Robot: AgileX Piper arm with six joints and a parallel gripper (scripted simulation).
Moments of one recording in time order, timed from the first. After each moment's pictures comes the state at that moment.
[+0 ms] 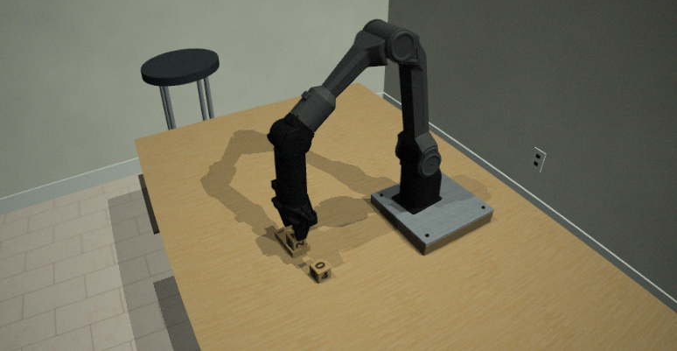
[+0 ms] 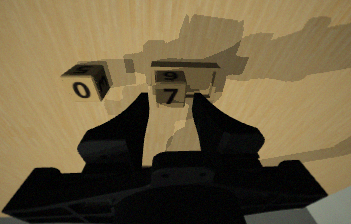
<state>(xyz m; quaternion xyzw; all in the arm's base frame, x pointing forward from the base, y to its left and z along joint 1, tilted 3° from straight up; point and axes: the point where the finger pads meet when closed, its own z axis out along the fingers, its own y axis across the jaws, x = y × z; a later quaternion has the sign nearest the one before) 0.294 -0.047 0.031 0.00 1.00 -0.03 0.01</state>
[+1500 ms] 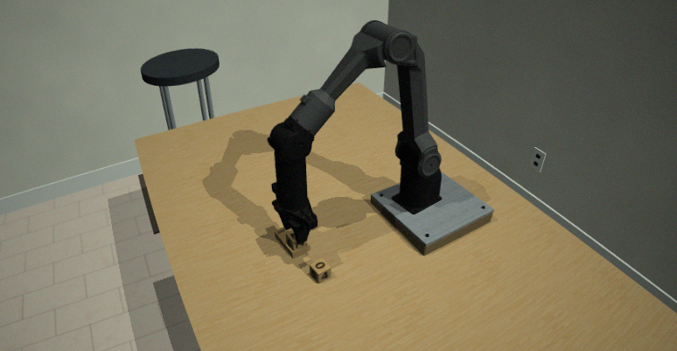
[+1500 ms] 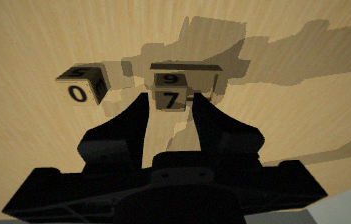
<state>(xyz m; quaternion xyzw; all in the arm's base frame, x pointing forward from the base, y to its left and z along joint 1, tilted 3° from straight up) 0.293 -0.047 0.023 0.00 1.00 -0.03 0.01</state>
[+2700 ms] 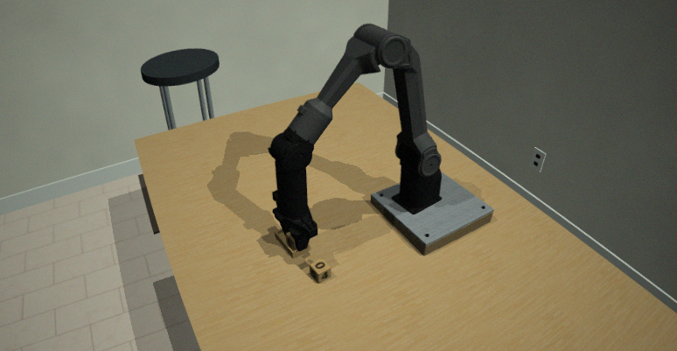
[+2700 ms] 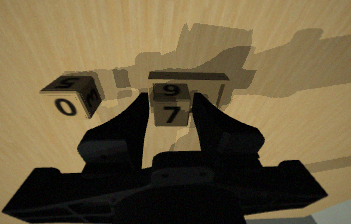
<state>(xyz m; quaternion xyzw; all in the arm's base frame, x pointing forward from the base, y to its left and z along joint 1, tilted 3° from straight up) 0.294 -0.049 0.002 0.00 1.00 -0.03 0.01</state>
